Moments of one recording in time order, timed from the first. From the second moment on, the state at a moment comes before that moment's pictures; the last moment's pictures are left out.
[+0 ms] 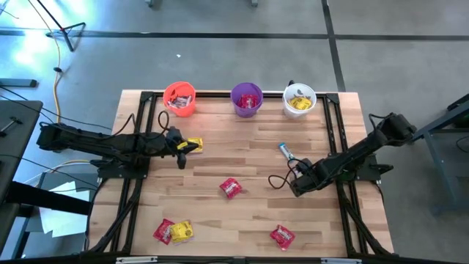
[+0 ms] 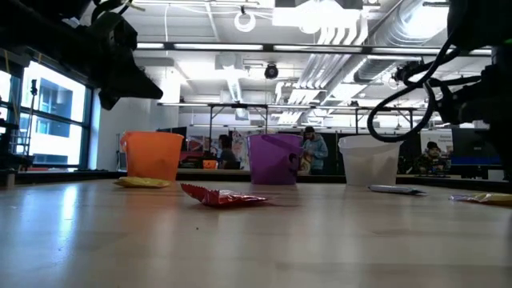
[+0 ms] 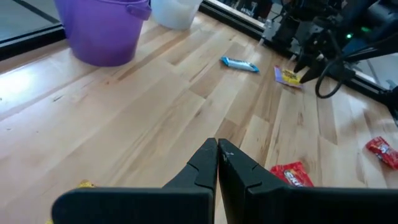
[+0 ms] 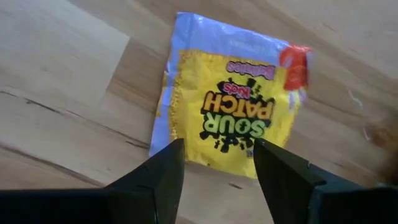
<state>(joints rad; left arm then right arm) -0.04 0.72 0.30 0.01 -0.30 -0.45 0.47 1.37 0.65 -0.84 0.06 1.52</state>
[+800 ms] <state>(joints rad) -0.04 0.73 0.30 0.01 -0.33 -0.45 0.46 1.38 0.75 -0.74 0.16 1.52</state>
